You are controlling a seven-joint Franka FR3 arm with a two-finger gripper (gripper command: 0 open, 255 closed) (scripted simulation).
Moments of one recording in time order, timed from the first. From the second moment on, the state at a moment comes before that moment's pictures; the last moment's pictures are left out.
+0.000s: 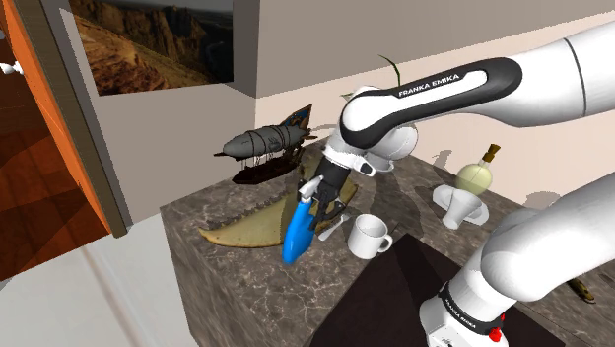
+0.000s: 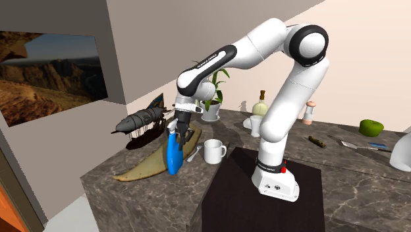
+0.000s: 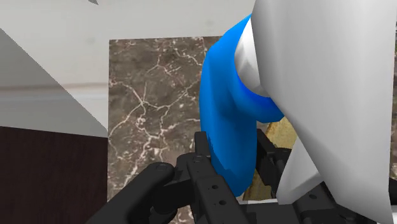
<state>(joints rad) 0.01 -0.34 0.39 -2.59 0.77 2.22 1.30</state>
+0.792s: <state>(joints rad) -0.01 -0.44 0.36 -2.51 0.71 2.06 1.38</state>
